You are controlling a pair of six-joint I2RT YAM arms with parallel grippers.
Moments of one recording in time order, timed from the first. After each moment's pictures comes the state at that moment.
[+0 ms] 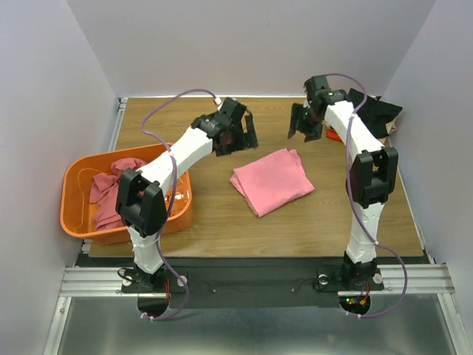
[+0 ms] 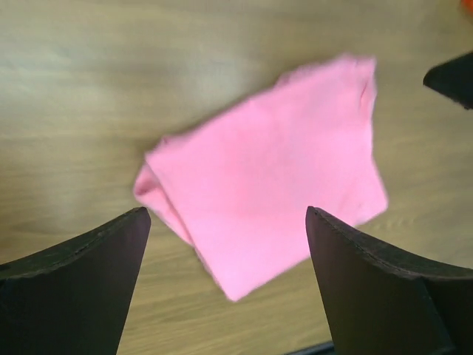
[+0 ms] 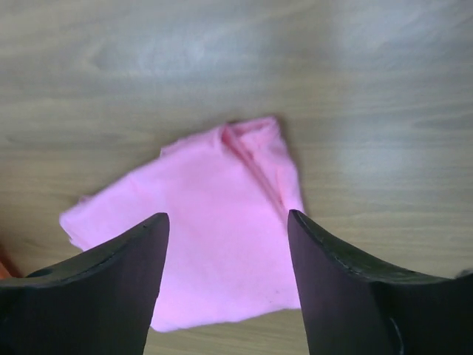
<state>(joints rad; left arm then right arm) -0.62 1.82 1.64 -0.71 -0.08 -0.71 0.24 2.09 1.98 -1.01 -0.03 0.37</state>
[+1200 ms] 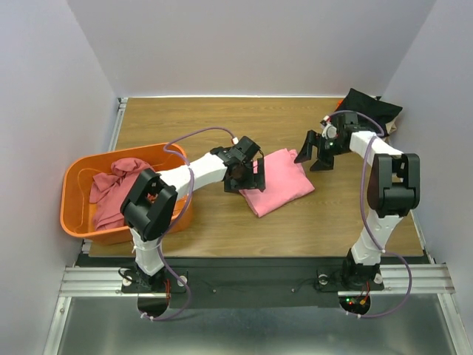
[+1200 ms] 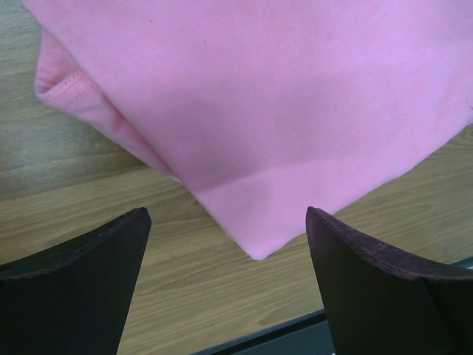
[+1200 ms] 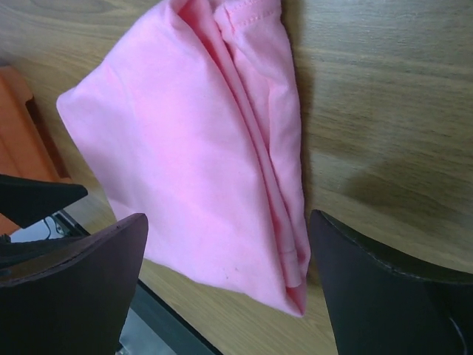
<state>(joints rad) -0.77 1.82 1.34 -0.60 0.01 -0.72 -0.02 1.90 1.36 -0.62 -0.67 0.21</state>
